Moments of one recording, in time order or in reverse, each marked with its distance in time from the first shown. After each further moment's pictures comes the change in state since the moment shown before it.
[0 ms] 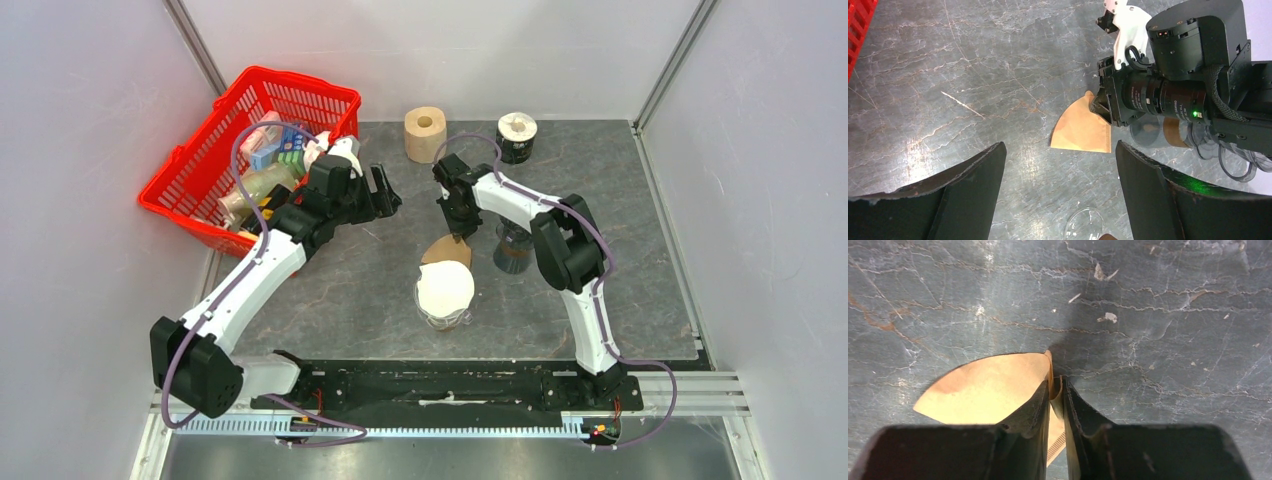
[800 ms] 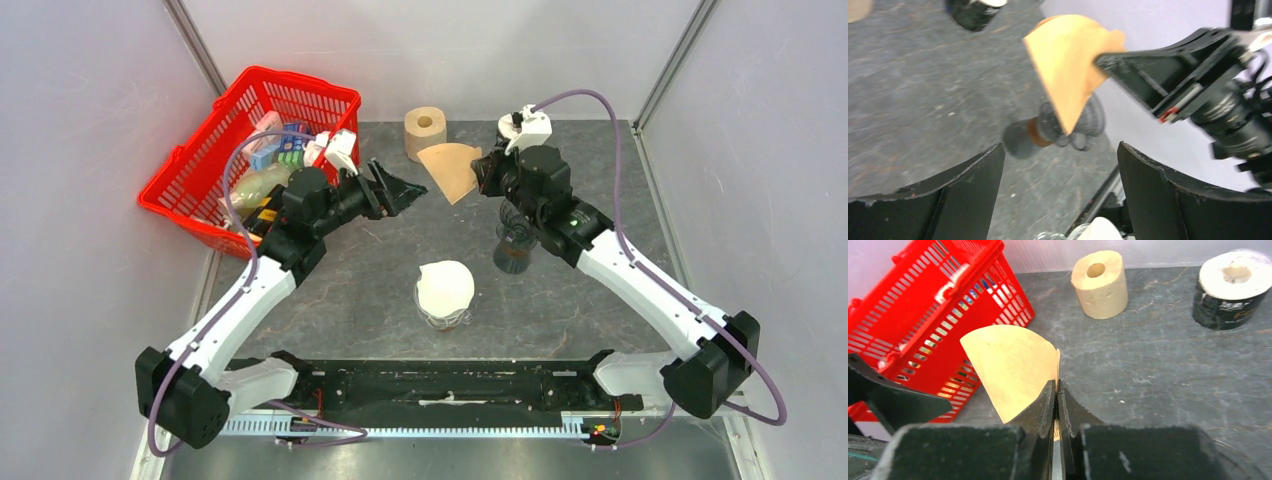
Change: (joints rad) left arm -0.004 -0.177 -0.161 0.428 0.362 -0.163; right arm 0.031 -0.922 -0.501 0.639 0.173 0.156
